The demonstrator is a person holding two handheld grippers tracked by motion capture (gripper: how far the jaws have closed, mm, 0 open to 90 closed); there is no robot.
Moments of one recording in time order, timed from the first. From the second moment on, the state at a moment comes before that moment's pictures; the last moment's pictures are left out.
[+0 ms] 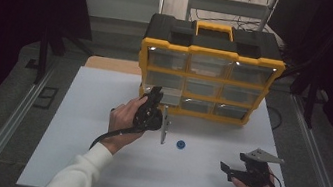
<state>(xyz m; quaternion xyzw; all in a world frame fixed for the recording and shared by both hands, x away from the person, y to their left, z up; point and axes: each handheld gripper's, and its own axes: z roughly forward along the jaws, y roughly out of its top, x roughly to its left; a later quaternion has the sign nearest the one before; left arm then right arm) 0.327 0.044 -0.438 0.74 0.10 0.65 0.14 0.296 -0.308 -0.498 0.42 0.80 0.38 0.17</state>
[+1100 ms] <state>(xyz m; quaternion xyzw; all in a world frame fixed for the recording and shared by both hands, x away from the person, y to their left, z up) 0.315 0.046 -0.436 0.74 0.10 0.65 0.15 0.296 -0.308 -0.498 0.43 0.80 0.38 0.17</state>
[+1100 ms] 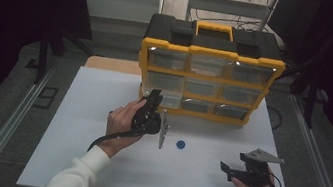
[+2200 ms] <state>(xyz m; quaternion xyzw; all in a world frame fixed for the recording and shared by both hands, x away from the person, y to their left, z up) 0.303 0.046 -0.438 0.74 0.10 0.65 0.15 0.296 -0.309 -0.498 0.43 0.80 0.38 0.18</state>
